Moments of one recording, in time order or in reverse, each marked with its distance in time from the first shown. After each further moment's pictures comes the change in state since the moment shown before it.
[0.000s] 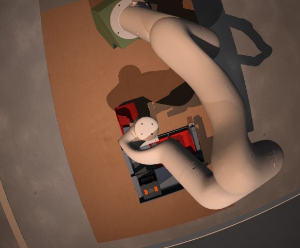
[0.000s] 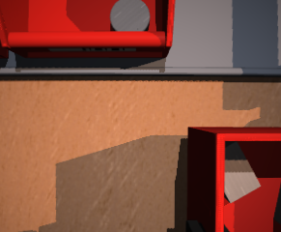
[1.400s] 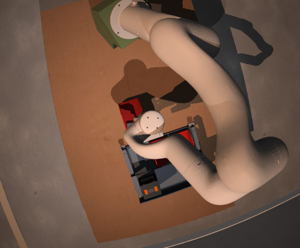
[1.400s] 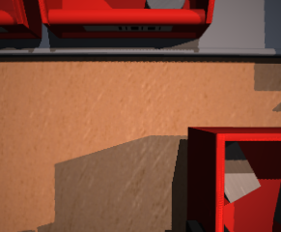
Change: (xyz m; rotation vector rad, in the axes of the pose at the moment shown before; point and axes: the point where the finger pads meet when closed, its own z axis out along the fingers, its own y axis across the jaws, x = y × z) arm -0.014 -0.024 -0.001 -0.001 0.000 0.000
